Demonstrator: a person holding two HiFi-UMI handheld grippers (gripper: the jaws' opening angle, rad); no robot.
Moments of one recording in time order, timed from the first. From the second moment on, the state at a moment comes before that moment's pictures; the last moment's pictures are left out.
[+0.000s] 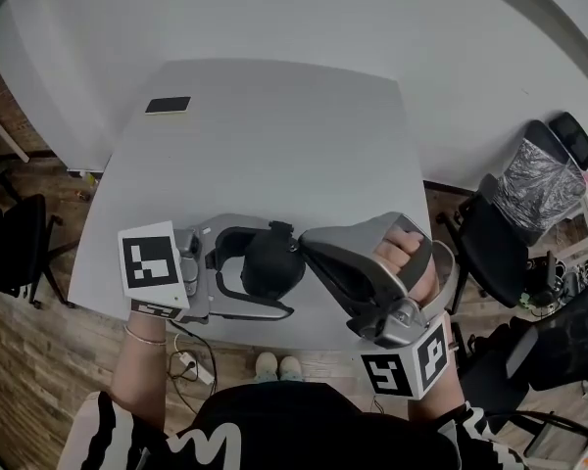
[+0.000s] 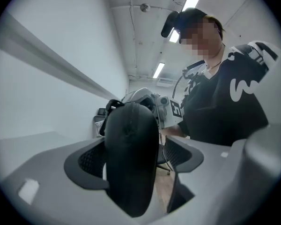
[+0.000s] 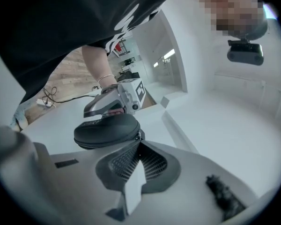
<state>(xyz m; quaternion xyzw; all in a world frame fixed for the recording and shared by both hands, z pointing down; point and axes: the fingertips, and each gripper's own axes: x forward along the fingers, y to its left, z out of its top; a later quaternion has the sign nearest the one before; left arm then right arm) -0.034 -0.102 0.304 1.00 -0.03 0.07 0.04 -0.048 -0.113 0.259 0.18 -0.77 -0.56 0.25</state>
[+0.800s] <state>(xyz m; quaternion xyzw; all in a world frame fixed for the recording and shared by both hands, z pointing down) -0.039 -0.119 0.307 0.99 -0.14 0.09 0.01 -0.071 -0.114 0.247 0.22 -0.77 -0.56 0.20</state>
